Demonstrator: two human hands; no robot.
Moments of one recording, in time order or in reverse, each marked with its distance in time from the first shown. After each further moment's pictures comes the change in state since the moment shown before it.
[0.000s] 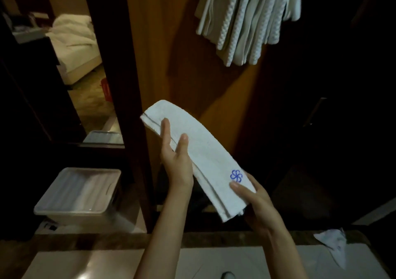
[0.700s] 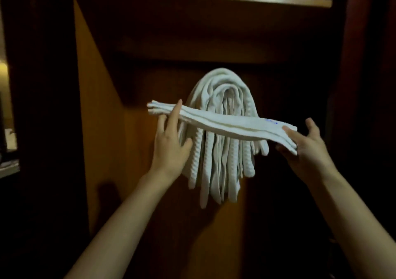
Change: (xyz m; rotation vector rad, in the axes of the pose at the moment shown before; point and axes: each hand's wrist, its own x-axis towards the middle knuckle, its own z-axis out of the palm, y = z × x) left_hand 0.231 0.150 0.241 0.689 -0.257 0.910; right_hand 0.195 -0.400 -0.037 0.150 0.155 -0.793
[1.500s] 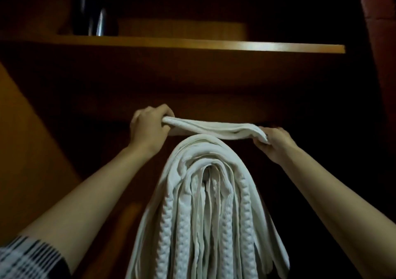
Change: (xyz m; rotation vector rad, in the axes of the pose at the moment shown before) left_hand 0.267 -0.040 0.095 0.459 0.242 0.277; right_hand 0.301 -0.019 0.064 0.048 -0.089 0.025
